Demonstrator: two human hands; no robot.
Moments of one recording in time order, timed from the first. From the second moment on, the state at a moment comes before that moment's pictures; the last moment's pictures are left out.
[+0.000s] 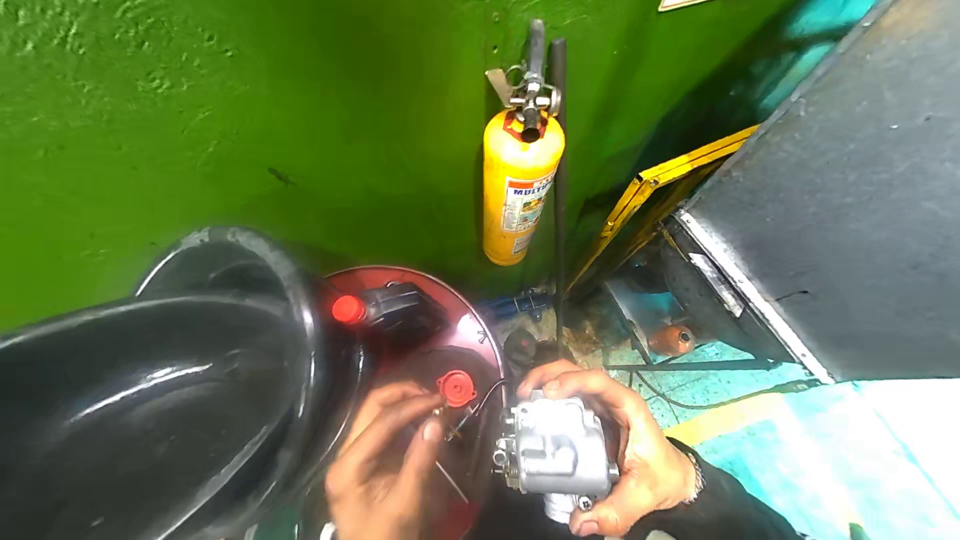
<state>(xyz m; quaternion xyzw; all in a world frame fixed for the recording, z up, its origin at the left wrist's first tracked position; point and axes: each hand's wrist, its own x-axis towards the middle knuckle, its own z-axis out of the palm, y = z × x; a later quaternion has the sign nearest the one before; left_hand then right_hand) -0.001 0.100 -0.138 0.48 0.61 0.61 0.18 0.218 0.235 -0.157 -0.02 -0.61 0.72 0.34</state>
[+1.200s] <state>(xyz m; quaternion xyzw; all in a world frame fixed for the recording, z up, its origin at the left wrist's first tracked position) -0.023 0.075 -0.102 0.57 0.51 0.56 0.32 0.190 0.215 -0.148 0.07 -0.51 0.84 0.14</state>
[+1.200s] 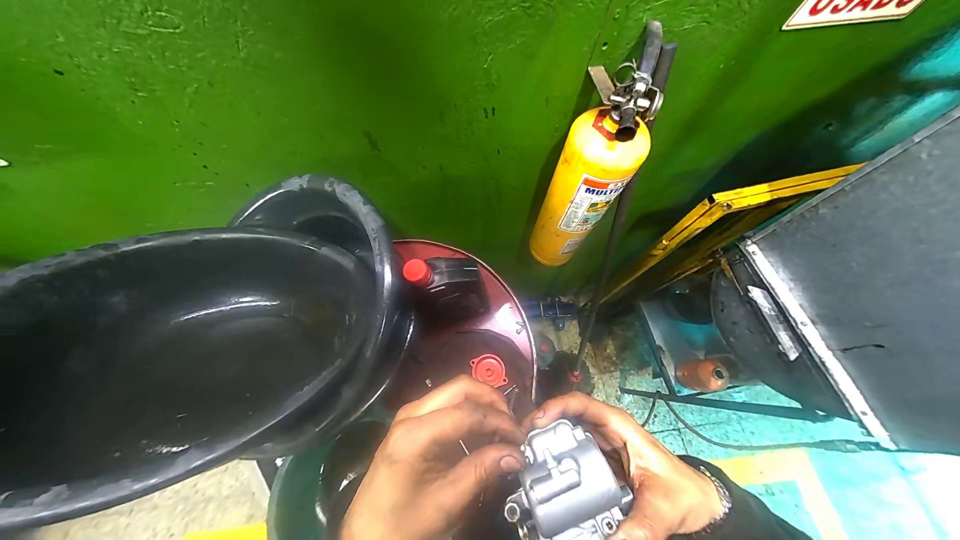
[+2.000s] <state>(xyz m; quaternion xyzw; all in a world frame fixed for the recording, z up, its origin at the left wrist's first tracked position) 0.006 0.079 -0.118 0.46 0.42 0.67 0.40 0.184 0.222 -0.156 0.12 -0.41 0.90 0.07</state>
